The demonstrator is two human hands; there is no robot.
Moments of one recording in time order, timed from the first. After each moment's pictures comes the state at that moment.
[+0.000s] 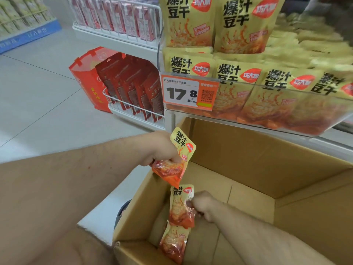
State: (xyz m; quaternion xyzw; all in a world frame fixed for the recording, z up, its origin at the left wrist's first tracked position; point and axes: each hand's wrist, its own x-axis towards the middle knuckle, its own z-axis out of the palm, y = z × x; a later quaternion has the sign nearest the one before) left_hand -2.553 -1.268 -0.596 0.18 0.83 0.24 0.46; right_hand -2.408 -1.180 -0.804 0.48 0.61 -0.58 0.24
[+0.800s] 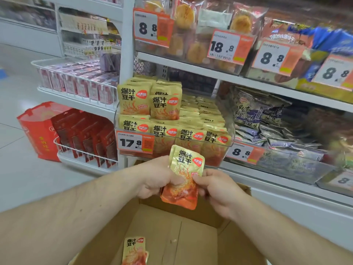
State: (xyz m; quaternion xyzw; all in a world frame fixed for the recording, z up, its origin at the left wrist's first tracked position) left_hand -2.455 -1.232 -0.513 0.31 0.63 0.46 0.54; right_hand -2.311 -1.127 -0.522 0.39 0.62 -0.67 -0.13
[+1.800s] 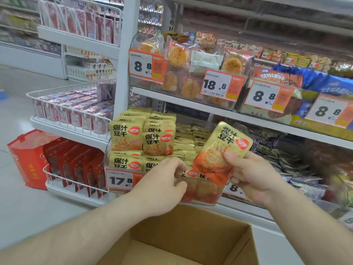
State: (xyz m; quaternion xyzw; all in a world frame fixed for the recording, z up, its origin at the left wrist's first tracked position) left_hand -2.457 -1.214 -0.444 0.51 0.76 0.37 0.16; right_hand -2.317 -1.056 -0.408 0.34 0.62 -0.65 -0.27
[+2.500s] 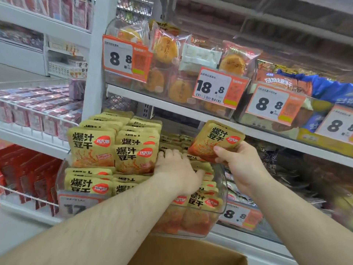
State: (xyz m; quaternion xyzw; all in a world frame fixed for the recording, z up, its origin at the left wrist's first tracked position) left_hand -2.489 -1.053 -0.454 0.50 0.87 0.04 0.04; right_hand -2.372 -0.965 -0.415 0.32 0.69 -0.51 -0.39
